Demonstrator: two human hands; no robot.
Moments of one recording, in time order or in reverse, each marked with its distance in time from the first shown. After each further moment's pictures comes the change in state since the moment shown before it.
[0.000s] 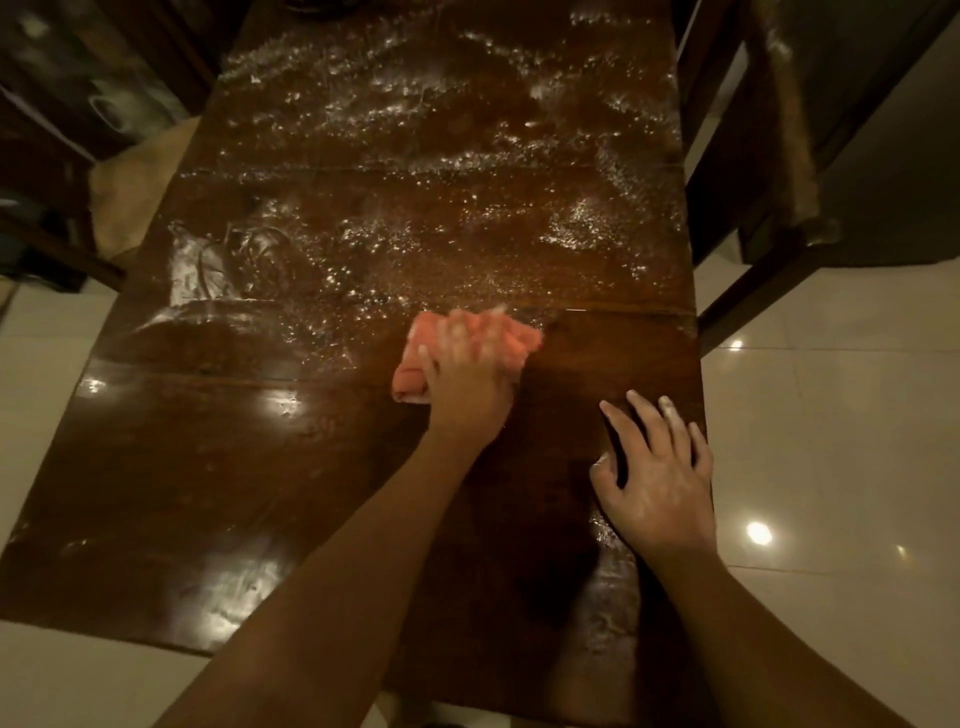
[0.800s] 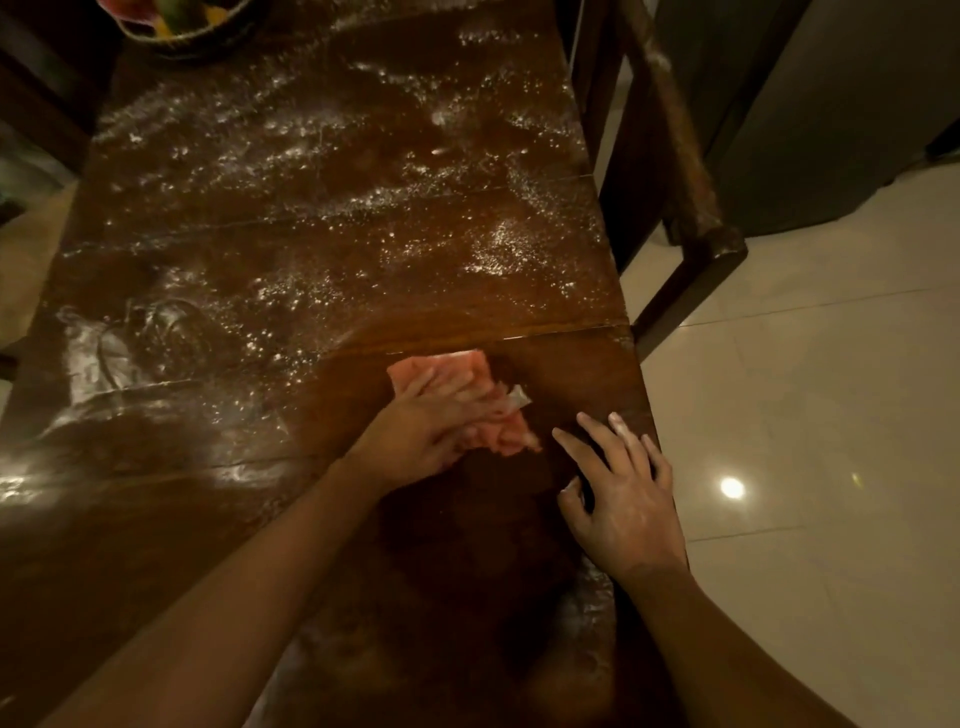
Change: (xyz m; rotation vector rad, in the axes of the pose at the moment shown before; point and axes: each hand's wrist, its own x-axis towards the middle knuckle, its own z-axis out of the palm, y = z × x) left_hand 0.039 -0.037 -0.016 -0.060 -0.329 0.769; right_hand 0.003 0.003 -0.001 0.065 -0.017 0.035
